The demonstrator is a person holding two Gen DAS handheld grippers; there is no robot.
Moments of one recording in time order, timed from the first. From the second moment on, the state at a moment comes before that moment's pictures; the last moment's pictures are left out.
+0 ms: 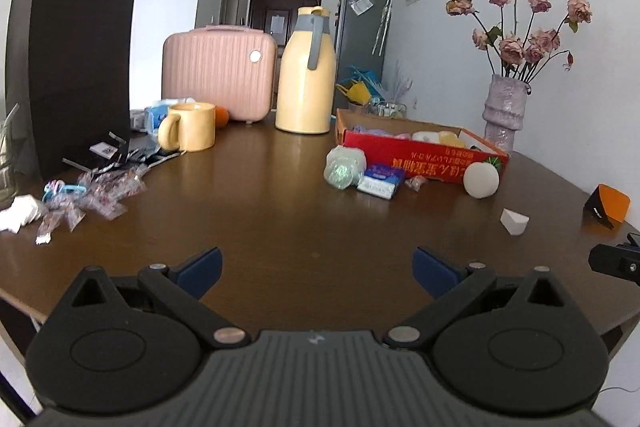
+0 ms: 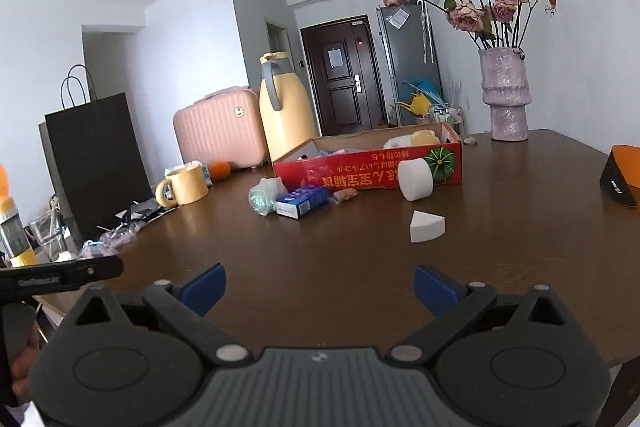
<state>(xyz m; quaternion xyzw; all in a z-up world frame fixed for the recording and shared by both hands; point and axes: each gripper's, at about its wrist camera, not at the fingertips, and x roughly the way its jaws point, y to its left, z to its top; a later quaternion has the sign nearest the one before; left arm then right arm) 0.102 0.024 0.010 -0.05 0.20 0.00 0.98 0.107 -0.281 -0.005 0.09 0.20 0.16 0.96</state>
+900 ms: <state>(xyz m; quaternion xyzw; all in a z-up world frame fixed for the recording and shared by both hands) 0.332 -0.001 0.004 -0.03 0.24 -0.05 0.97 0.298 -0.301 -0.038 0.06 0.32 0.04 0.95</state>
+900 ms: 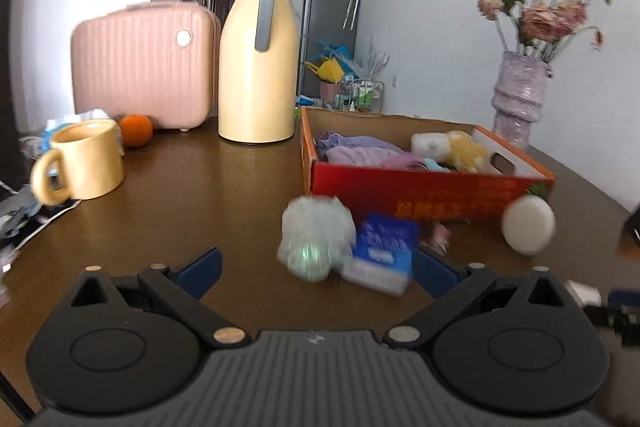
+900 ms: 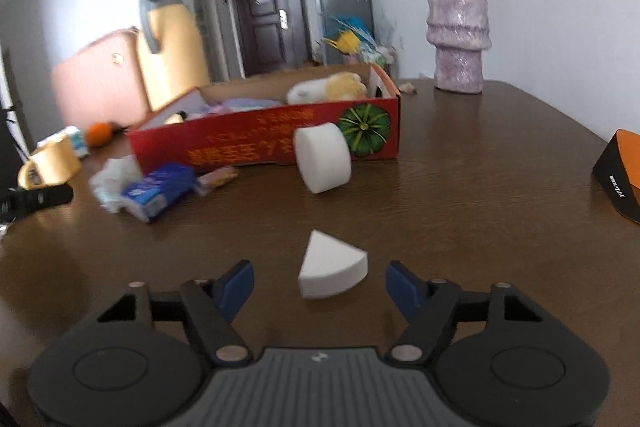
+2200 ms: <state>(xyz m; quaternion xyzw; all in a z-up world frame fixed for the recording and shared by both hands) 0.329 -0.051 0.065 -0.10 0.21 -0.20 0.95 0.297 -0.317 0.028 0.07 0.22 0.13 0.96</state>
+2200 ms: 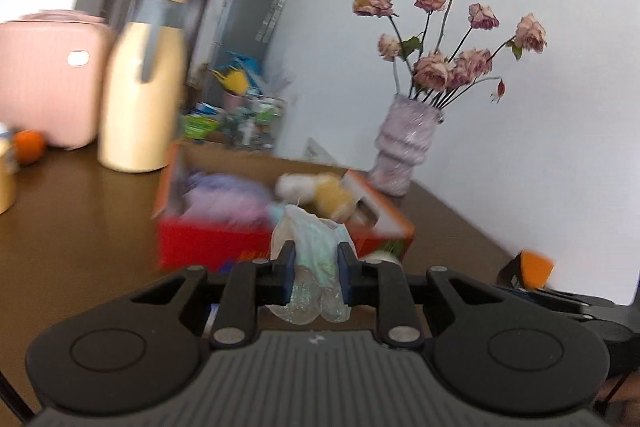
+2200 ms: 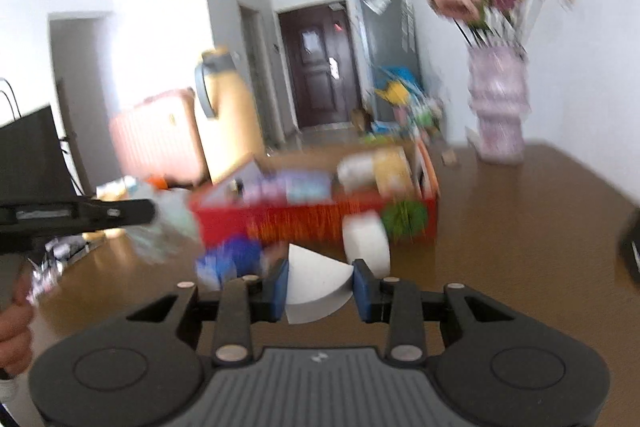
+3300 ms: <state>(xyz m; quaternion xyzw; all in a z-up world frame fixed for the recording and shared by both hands) 0.536 -0.081 0.087 -0.01 0.27 -0.13 0.95 0.529 -0.330 0.073 -0.04 0.31 0.08 0.95</state>
